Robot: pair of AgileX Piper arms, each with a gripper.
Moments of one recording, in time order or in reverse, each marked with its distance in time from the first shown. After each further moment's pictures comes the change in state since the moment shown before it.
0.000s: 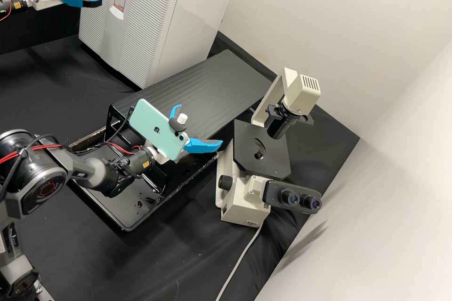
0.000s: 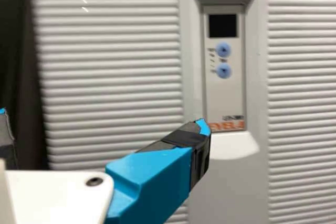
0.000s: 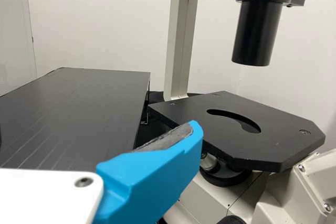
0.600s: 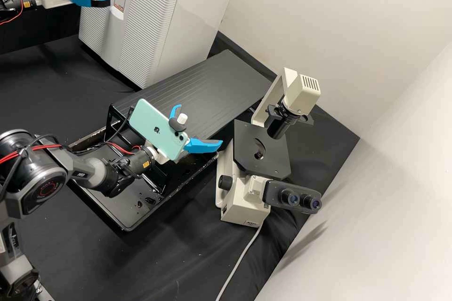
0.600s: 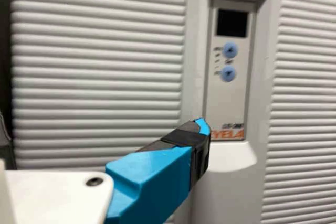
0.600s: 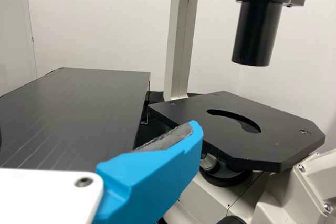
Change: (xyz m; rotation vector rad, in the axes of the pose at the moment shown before) left arm 0.026 -0.006 -0.025 -0.089 -0.045 -0.006; right arm 0.000 0.000 0.000 0.000 0.000 0.000
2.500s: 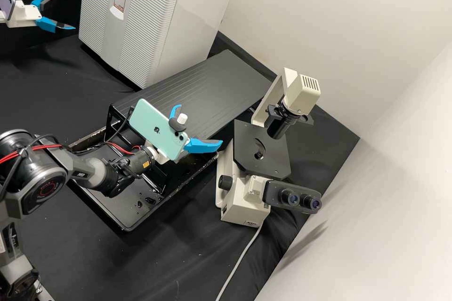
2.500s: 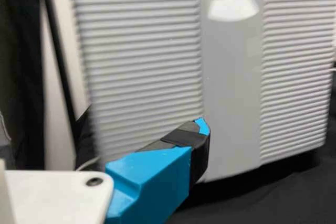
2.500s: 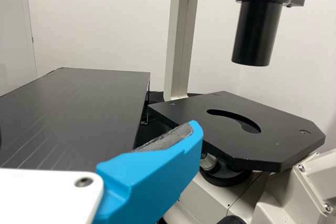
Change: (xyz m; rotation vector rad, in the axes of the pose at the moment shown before) left arm -0.098 -0.050 -0.072 0.108 -0.022 -0.168; right arm 0.000 0.000 0.000 0.000 0.000 0.000
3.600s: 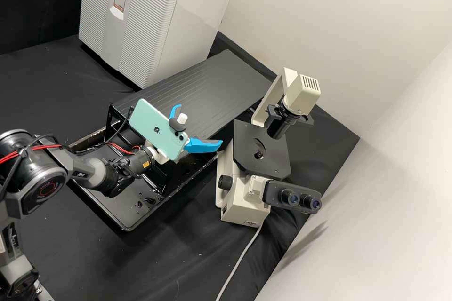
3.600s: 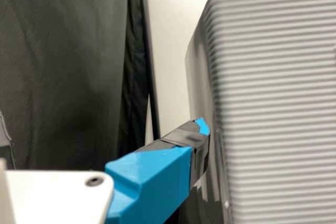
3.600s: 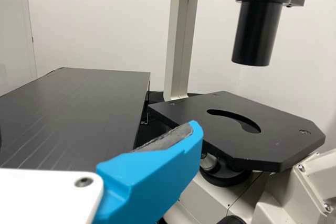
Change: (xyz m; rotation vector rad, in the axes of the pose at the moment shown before) left arm -0.016 0.131 -0.035 0.069 0.181 0.329; right arm 0.000 0.000 0.000 0.000 0.000 0.000
